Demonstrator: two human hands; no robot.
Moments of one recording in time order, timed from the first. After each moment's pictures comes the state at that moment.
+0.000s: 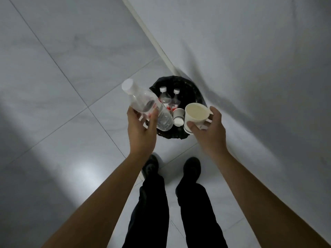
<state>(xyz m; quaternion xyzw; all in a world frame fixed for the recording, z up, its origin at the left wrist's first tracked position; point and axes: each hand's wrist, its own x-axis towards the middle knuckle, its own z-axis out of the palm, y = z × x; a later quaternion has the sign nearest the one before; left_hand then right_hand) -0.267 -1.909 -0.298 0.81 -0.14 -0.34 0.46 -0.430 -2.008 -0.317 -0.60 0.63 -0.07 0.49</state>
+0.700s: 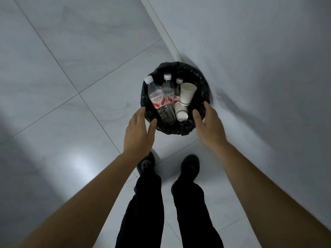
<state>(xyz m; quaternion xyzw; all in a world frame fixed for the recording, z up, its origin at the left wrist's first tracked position) -0.264 -1.871 -0.381 0.87 -0.29 -0.37 0.17 -0.428 -2.017 -0.399 -0.69 0.57 0.08 0.44</state>
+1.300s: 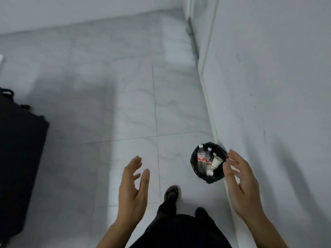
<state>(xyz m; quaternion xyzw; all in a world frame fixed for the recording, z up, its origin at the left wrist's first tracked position) -0.314 -1.644 0.130 0.85 -0.05 -0.10 0.51 -0.428 -1.891 0.121 -0.76 0.34 -0.14 0.53</state>
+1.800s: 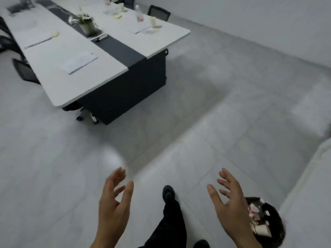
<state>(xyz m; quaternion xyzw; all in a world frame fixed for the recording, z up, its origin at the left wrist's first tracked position) -0.577 -1.476 0.179 0.77 0.33 0.22 0.50 -0.457 -1.727 0.141 -0.82 -0.04 0.10 0.56</state>
